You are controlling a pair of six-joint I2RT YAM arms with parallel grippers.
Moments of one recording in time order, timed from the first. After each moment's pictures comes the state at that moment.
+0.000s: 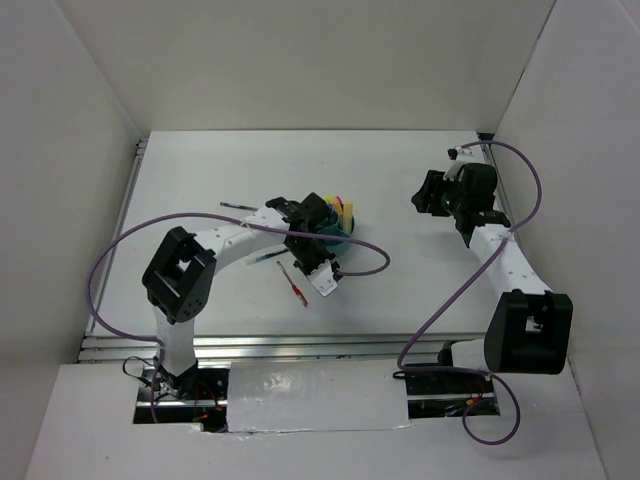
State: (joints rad) left arm -0.73 1.91 1.46 -0.94 0.63 1.77; right arm -0.07 1.34 0.95 -0.13 -0.33 0.14
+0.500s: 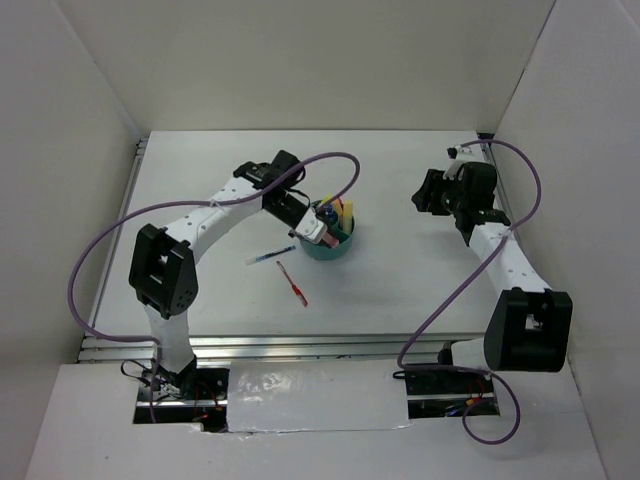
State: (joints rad) left arm -0.55 1.88 1.67 -1.03 1.04 1.65; right arm -0.07 1.35 0.96 -0.13 -0.32 0.13
